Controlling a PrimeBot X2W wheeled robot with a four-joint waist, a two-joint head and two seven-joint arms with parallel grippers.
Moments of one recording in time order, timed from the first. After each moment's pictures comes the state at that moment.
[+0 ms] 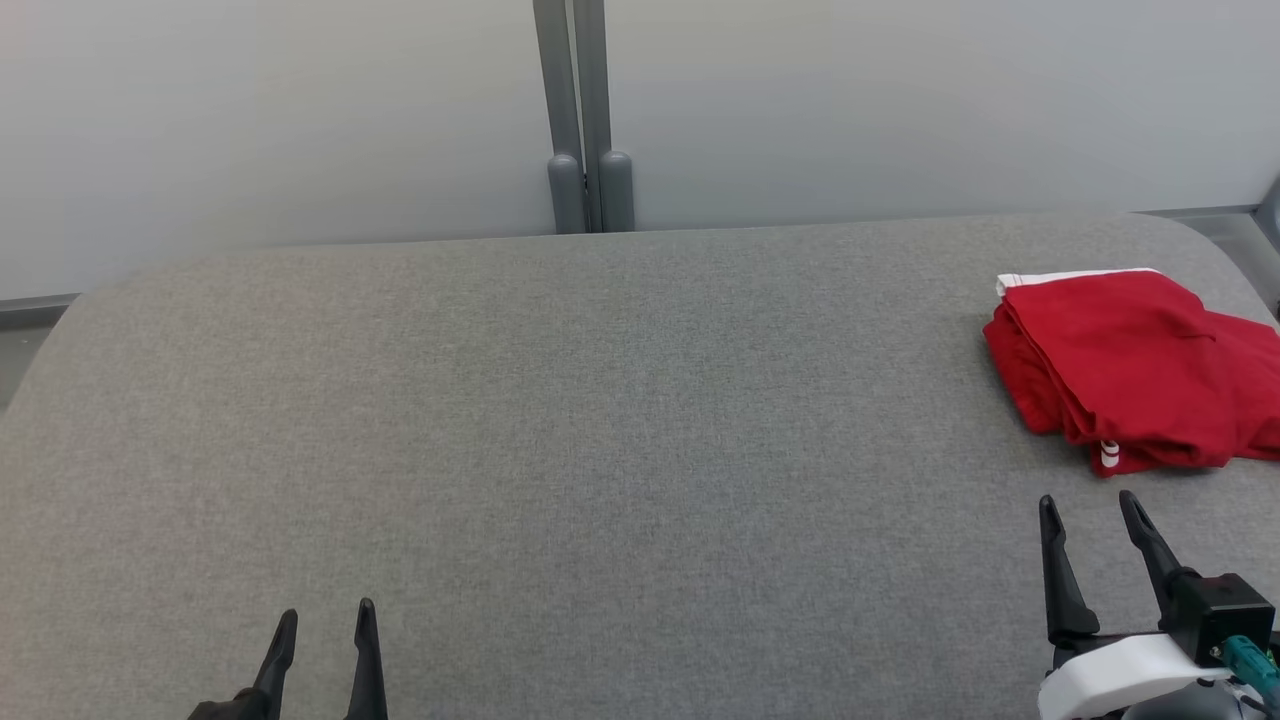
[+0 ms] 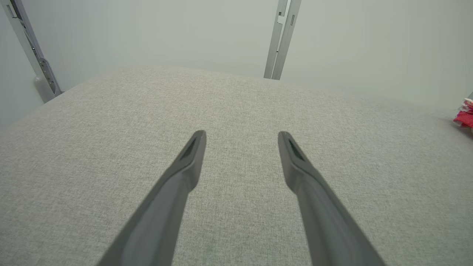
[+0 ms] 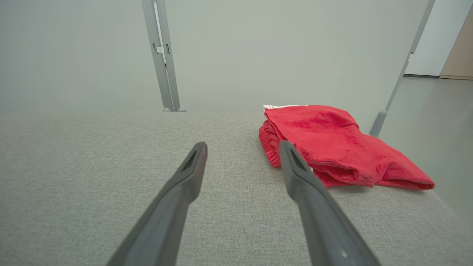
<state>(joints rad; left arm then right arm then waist) 0.16 0.05 -0.01 0.22 -0.24 -0.09 -0.26 0.07 -0.08 -0.12 0.16 0.06 0.13 -0.26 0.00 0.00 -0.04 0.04</state>
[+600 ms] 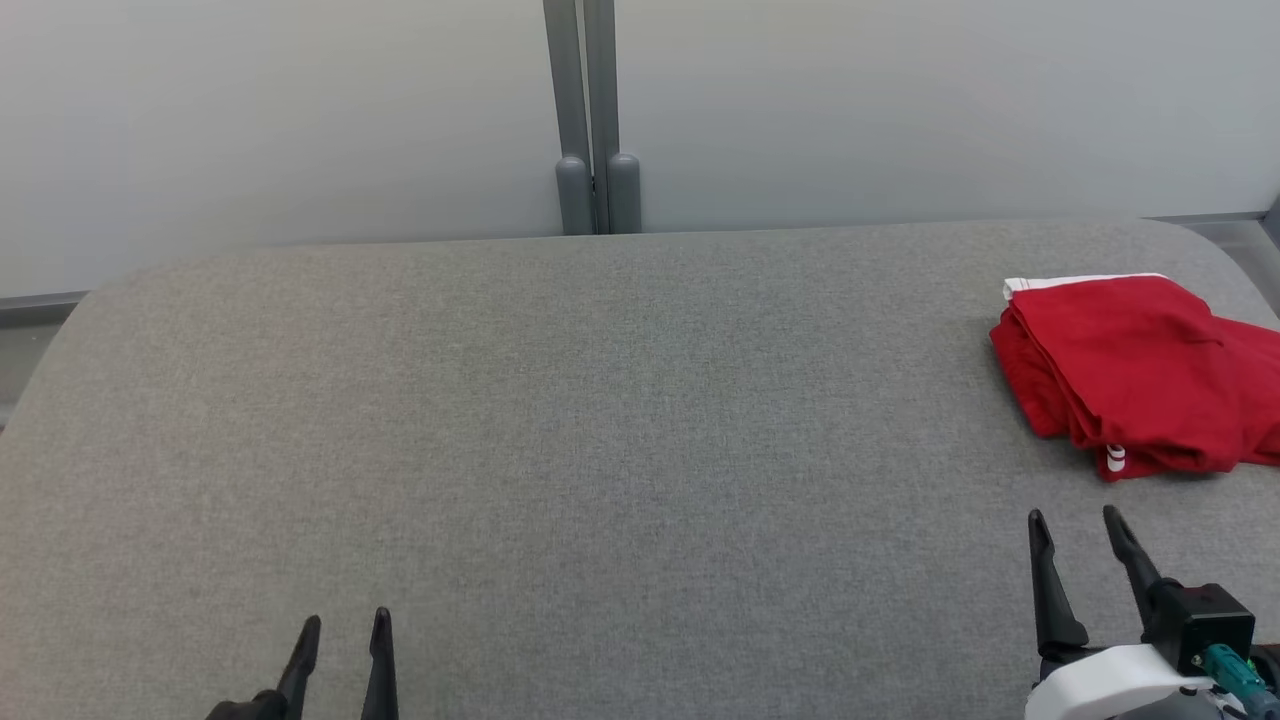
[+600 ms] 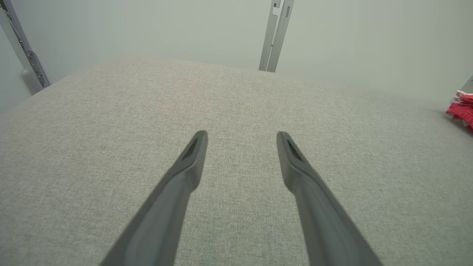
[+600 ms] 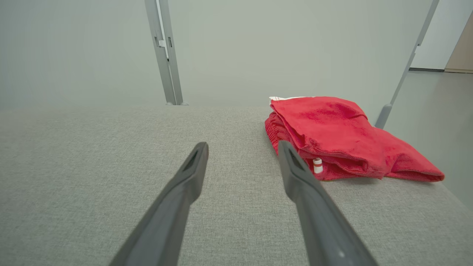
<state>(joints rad) 0.14 0.05 -0.02 0.26 -0.23 -0.11 -0.26 0.08 -0.05 -0.12 0.17 0.03 0.13 -0.26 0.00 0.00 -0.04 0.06</state>
